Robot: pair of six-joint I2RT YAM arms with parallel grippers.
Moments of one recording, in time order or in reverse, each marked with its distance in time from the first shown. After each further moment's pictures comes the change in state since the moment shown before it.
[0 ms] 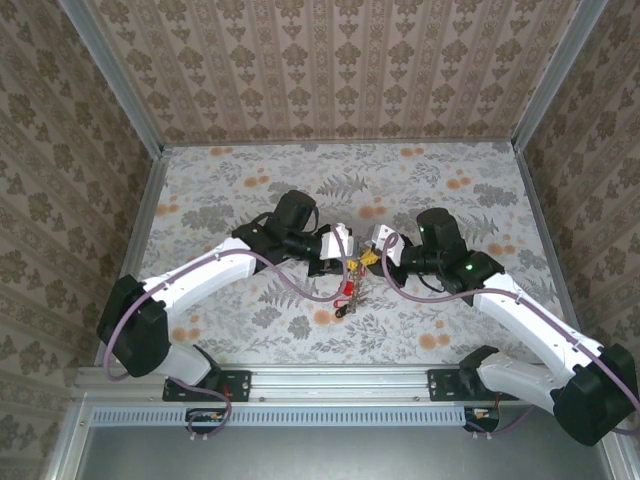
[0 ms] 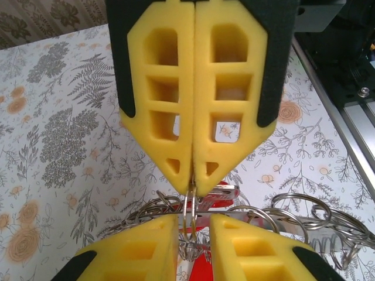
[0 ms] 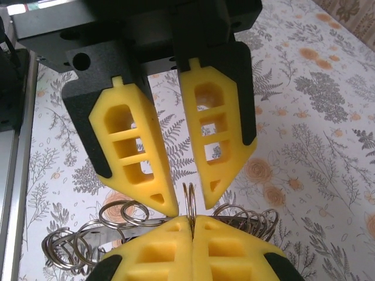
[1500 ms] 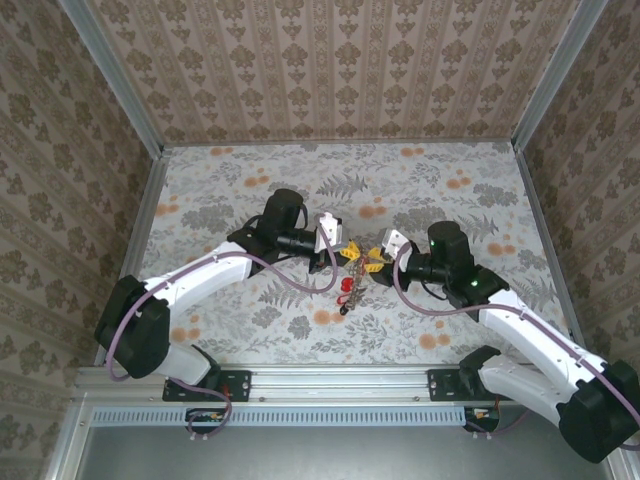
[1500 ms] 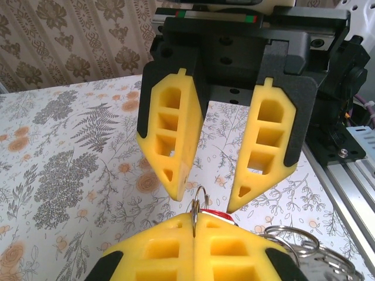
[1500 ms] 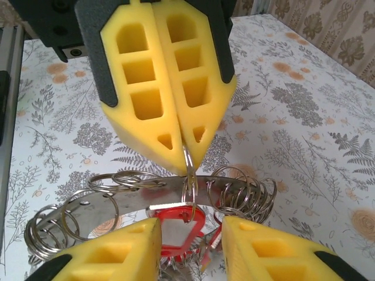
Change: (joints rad) left arm 0.061 -0.014 -0.104 0.296 0.201 -0.193; right arm -0.033 -0.102 -0.159 0.195 0.008 0.090
